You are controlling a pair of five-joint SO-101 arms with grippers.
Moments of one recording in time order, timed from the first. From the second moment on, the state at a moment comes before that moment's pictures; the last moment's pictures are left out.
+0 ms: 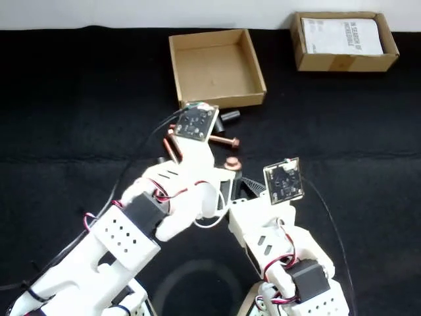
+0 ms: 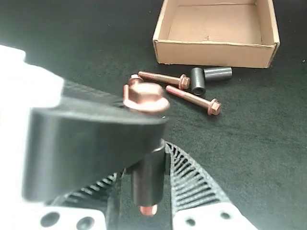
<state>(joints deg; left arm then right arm) 36.6 -44.0 41.5 53.9 27.3 -30.3 -93.9 76.2 52.2 -9.2</state>
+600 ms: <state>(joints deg) 40.1 -44.6 4.1 97.9 26.7 -29.1 -92.1 73.9 45.1 -9.3</state>
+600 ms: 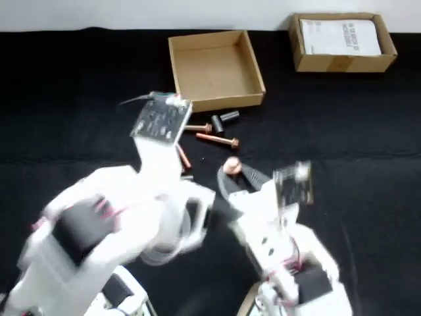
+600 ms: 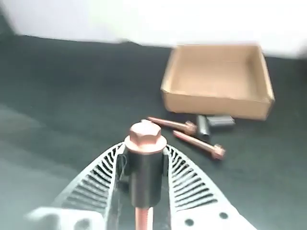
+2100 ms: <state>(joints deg) -23.0 -94.4 96.2 23.0 13.1 -18.3 44.3 -60.9 37.6 15.6</state>
